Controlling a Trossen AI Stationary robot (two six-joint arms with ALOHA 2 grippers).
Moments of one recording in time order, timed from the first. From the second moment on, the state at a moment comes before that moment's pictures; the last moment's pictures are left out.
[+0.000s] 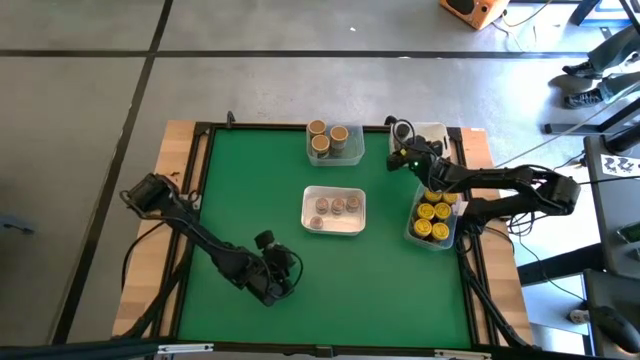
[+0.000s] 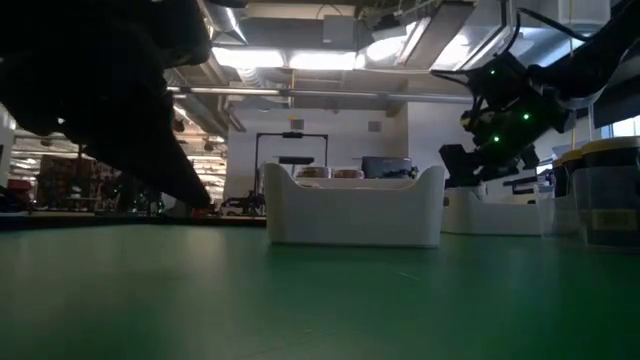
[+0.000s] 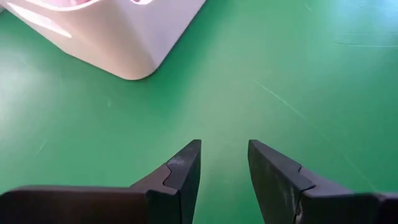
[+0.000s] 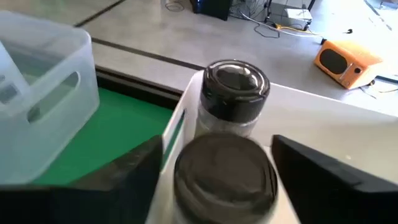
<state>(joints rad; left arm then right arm) -0.61 1.79 0.95 -0.35 -0.71 -0.88 -0.55 1.23 0.38 0.29 0.66 0.29</state>
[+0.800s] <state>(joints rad) -0.61 1.40 0.89 -0.46 -0.86 -0.50 -0.25 0.83 0.56 -0.14 0.04 0.23</state>
